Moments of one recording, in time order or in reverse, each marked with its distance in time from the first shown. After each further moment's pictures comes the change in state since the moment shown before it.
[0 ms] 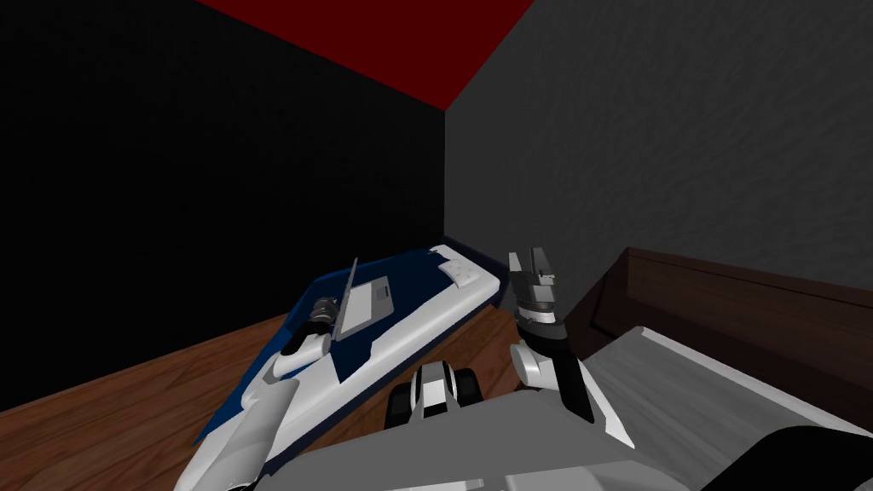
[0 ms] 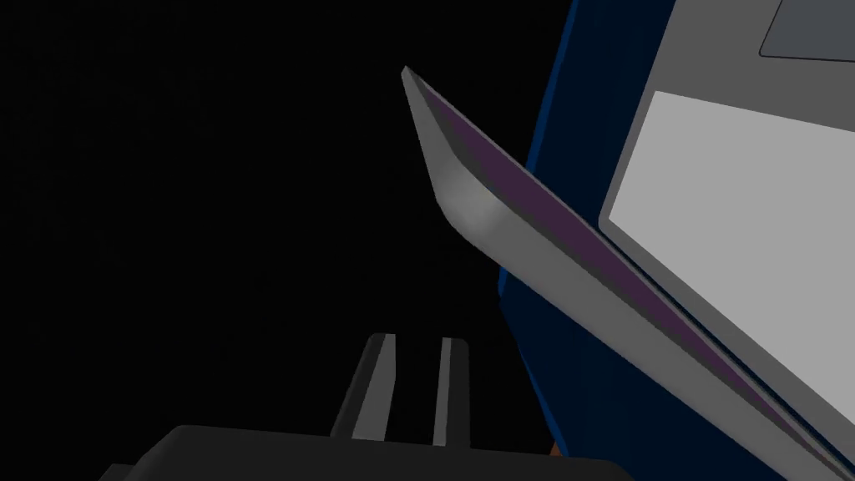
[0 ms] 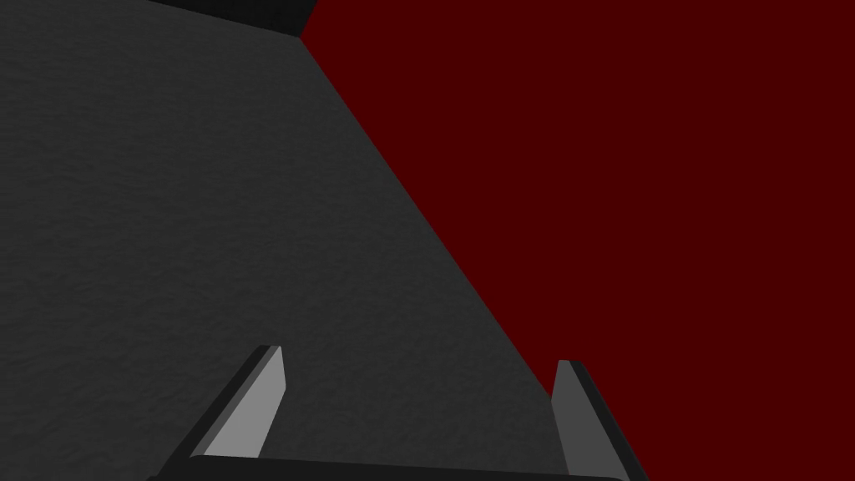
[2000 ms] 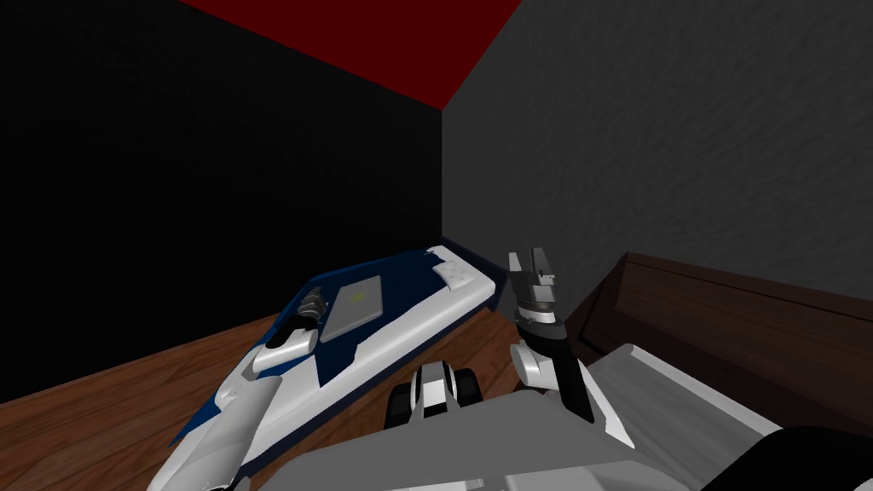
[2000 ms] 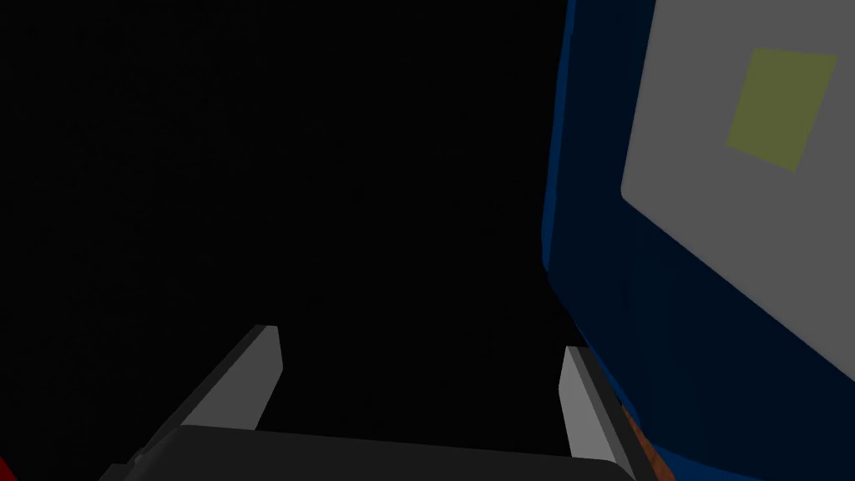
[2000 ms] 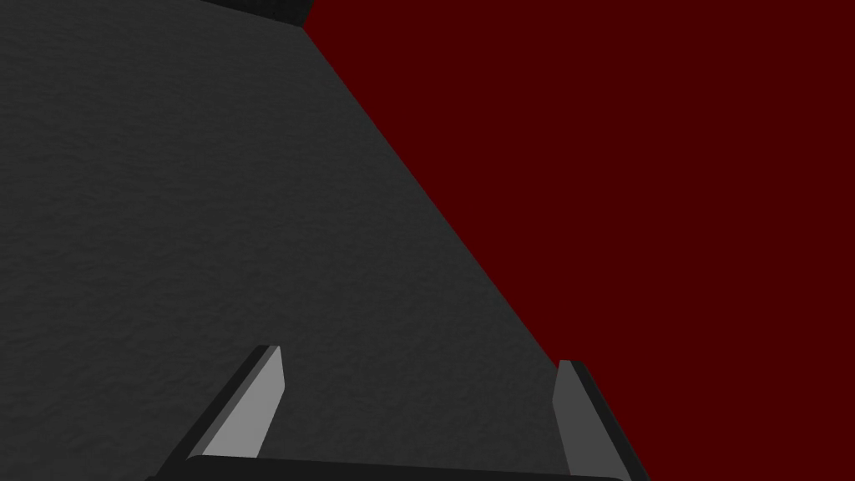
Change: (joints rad) left arm -0.007 0.094 0.009 -0.050 -0.060 0.102 -0.055; right arm 0.000 0.000 0.000 0.000 0.000 0.000 0.000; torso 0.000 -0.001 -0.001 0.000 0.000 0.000
